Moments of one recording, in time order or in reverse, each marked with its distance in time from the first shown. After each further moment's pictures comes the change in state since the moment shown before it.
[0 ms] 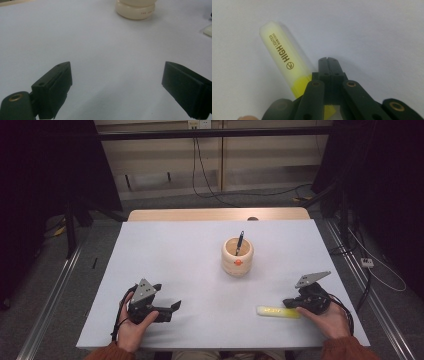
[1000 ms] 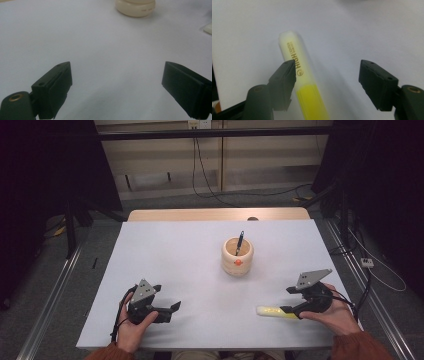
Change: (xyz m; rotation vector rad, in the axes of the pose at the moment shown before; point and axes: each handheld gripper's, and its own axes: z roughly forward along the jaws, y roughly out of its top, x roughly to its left) left arm 0.001 -0.002 -0.001 0.022 -0.001 0.010; right arm 0.004 0.015 -0.016 -0.045 0.032 -0.245
